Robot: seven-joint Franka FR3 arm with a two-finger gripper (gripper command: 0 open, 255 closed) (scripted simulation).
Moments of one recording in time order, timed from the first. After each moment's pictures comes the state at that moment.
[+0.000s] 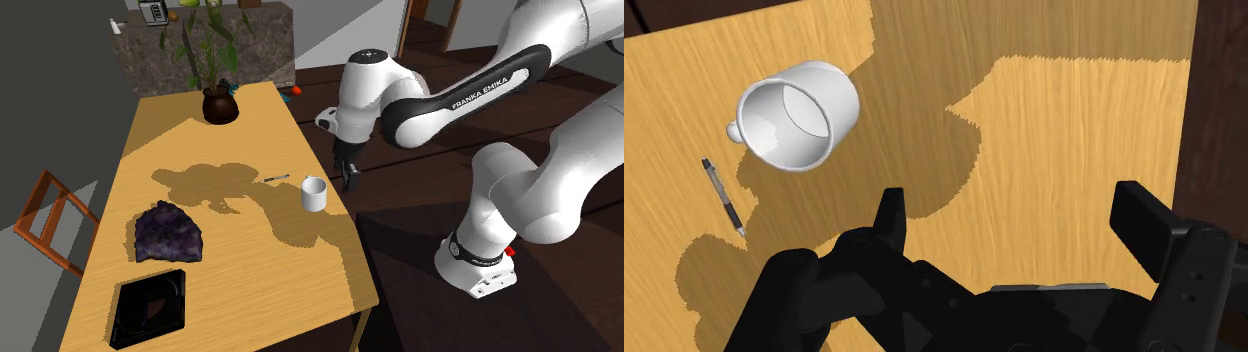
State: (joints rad) arm -0.15 -0.55 -0.30 -2.71 -0.26 2.25 -0.31
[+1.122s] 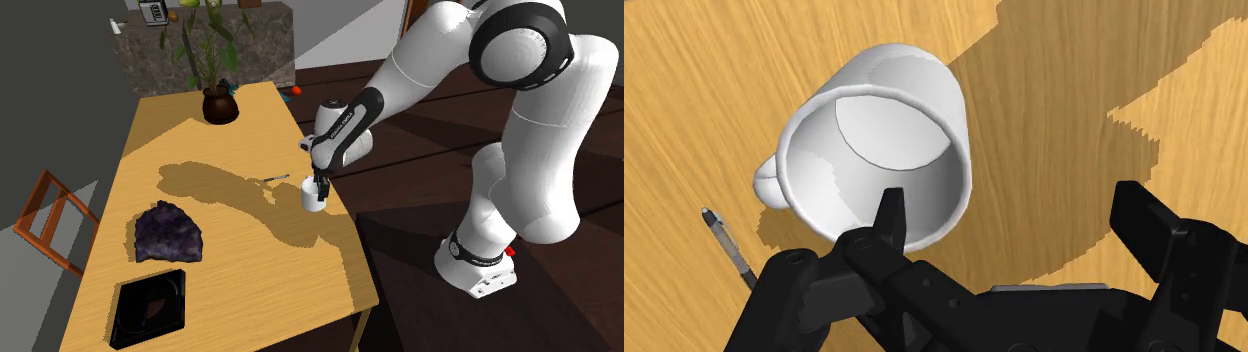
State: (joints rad) arm -0.15 0.20 -0.51 -2.50 0.38 2.75 -0.99
